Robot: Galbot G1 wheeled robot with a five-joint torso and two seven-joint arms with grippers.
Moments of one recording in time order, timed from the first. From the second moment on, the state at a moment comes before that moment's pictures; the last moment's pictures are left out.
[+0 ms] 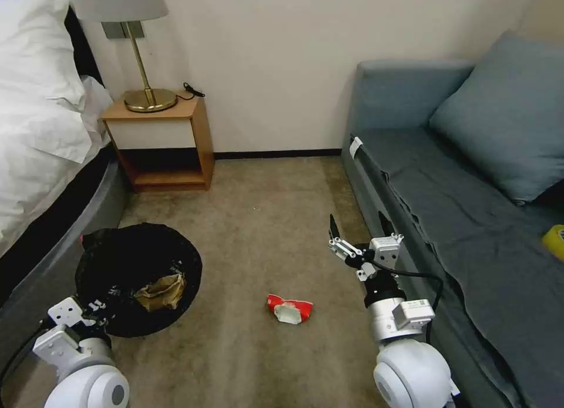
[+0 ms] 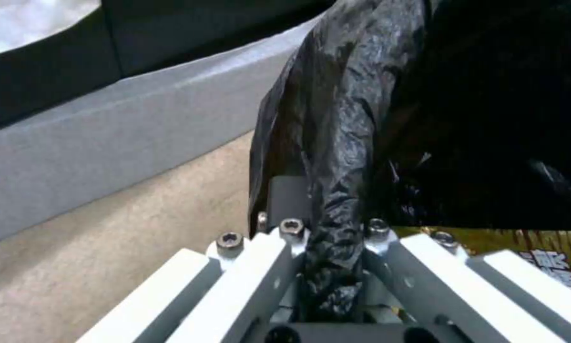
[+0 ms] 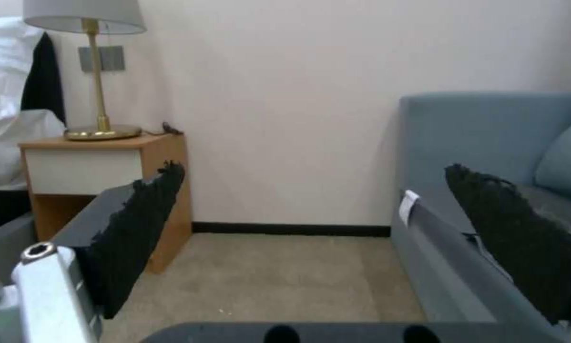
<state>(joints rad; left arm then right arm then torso) 1.59 -1.52 -0.82 -2.22 -0.48 0.40 -0.53 -1.41 1.25 0.21 2.23 0.12 -0.04 0.30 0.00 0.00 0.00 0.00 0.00</state>
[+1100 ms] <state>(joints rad) 1.58 -1.53 -0.78 -2.17 -0.41 0.40 -0.54 -0.55 0.93 -0.50 1.55 0.53 -0.64 -0.16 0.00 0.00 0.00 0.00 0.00</state>
